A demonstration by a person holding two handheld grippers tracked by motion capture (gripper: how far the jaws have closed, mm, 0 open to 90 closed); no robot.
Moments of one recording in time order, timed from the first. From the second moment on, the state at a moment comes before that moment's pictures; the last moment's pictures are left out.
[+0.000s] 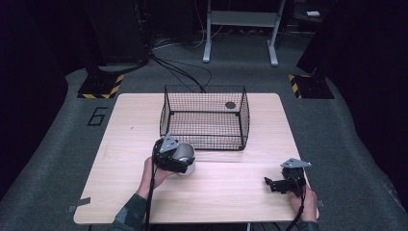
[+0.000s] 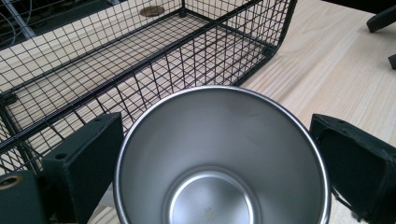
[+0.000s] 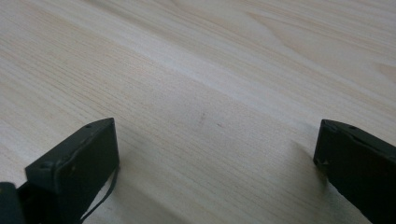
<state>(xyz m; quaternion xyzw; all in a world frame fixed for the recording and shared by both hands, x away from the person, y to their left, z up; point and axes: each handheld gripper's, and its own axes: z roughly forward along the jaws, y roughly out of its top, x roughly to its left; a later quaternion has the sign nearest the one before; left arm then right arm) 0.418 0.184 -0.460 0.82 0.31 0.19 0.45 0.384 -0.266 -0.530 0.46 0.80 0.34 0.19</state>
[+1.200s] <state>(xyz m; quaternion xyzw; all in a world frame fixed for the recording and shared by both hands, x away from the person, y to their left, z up) 0.410 0.191 -0.444 0.82 0.29 0.18 0.47 0.384 -0.266 -0.530 0.46 0.80 0.34 0.19</state>
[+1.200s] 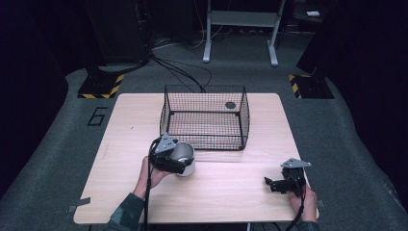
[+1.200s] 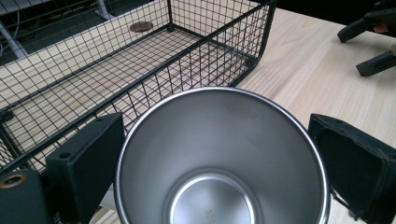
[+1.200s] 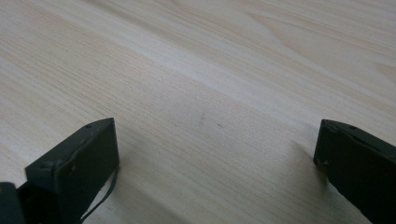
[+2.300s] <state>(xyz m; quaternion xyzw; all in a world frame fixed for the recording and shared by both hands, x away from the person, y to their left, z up) 0.411 0.199 -0.404 0.81 0.27 0.16 0.49 0.384 -0.266 -0.530 0.46 0.80 0.34 0.19</state>
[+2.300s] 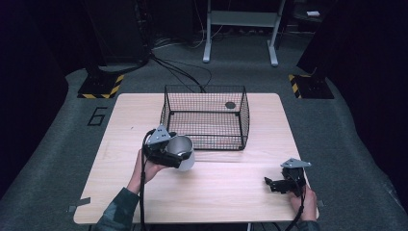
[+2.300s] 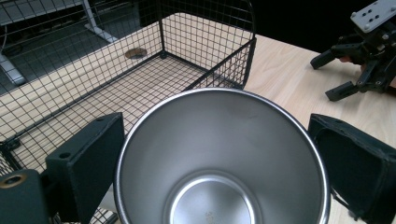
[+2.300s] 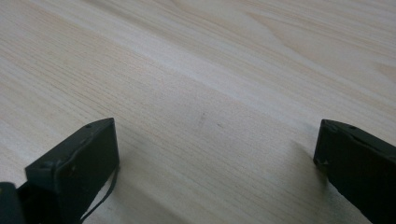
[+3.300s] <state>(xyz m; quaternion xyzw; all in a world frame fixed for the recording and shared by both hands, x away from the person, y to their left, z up) 0.427 0.190 -0.353 0.80 0.25 0.18 0.51 0.384 -0.266 -0.530 0.46 0.80 0.34 0.19</state>
